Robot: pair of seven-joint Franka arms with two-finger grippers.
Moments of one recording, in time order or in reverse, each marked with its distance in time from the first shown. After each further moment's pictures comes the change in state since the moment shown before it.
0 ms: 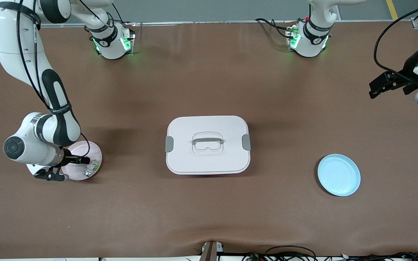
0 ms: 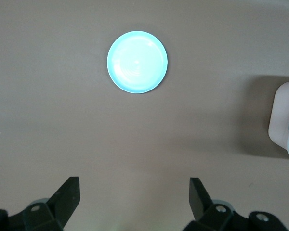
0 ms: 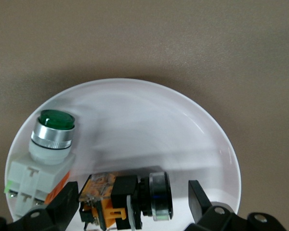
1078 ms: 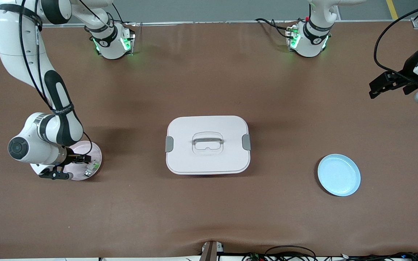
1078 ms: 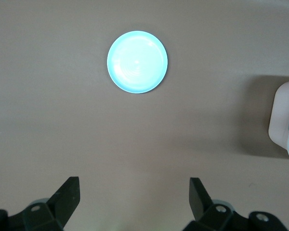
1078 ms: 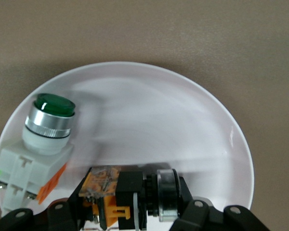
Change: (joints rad) left arm 0.000 0.000 0.000 0.000 0.000 0.000 0.000; right arm 0.005 0.009 0.001 -0.011 0.000 -0.001 -0.069
